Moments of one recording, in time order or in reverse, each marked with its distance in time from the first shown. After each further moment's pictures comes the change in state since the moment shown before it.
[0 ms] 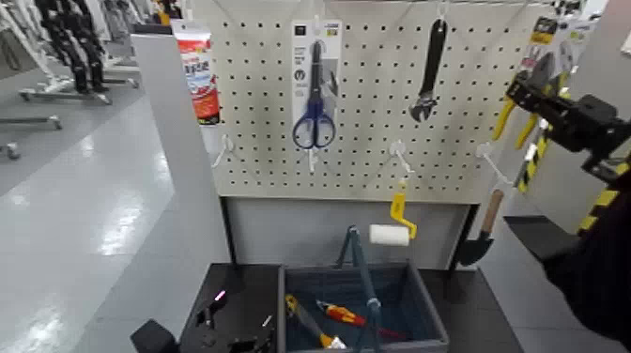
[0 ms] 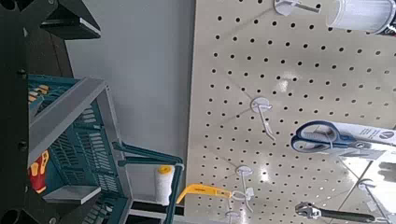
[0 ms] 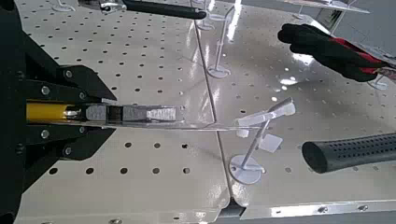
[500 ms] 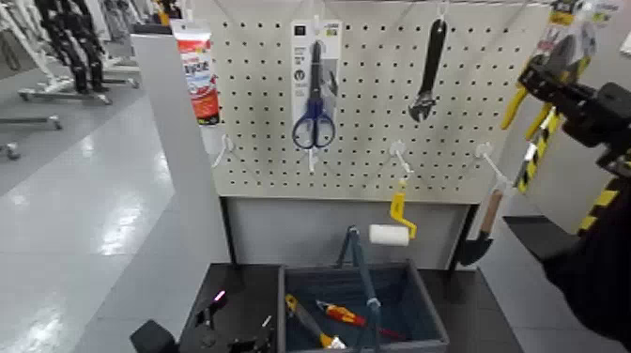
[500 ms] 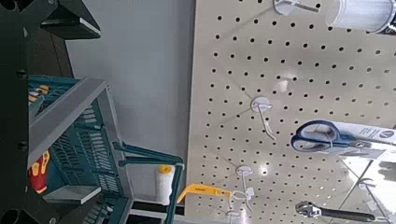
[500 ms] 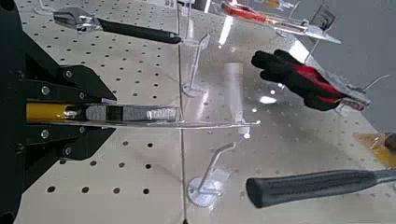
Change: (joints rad) left arm 0.002 0.002 0.000 -0.002 0.000 0.000 0.000; right arm 0.089 0.024 -0.055 -0.207 0.000 0.024 -0.031
